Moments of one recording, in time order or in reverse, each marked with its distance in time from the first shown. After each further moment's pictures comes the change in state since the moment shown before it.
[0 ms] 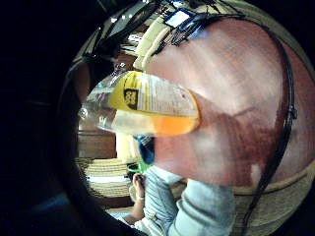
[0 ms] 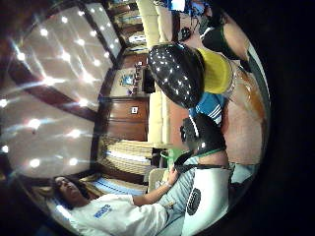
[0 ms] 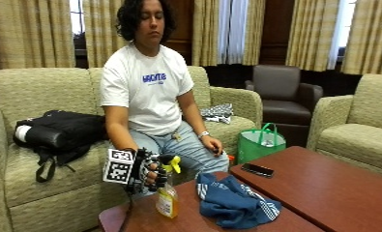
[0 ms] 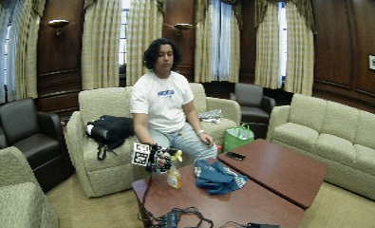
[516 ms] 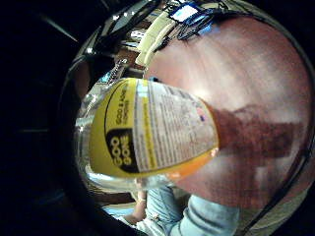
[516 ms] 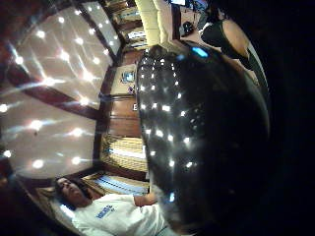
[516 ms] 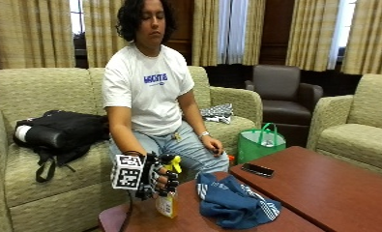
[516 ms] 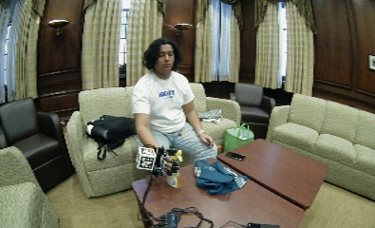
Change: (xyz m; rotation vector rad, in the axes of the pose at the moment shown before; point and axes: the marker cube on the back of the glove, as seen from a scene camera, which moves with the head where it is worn) arm -0.005 -0.035 0.025 -0.044 -0.033 -0.009
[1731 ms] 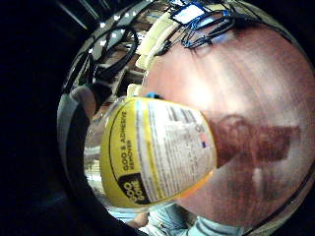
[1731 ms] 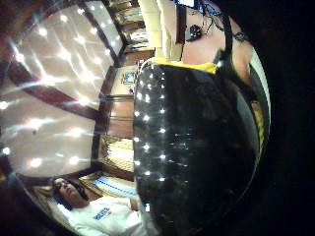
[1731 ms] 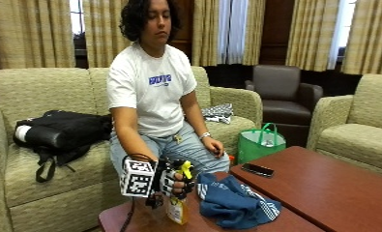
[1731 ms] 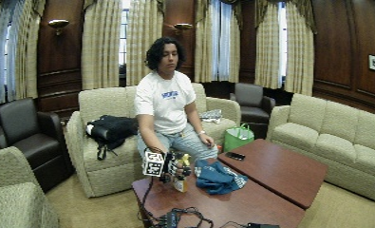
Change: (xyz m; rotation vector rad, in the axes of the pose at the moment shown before) arm -0.008 -0.058 0.023 0.032 0.003 -0.014
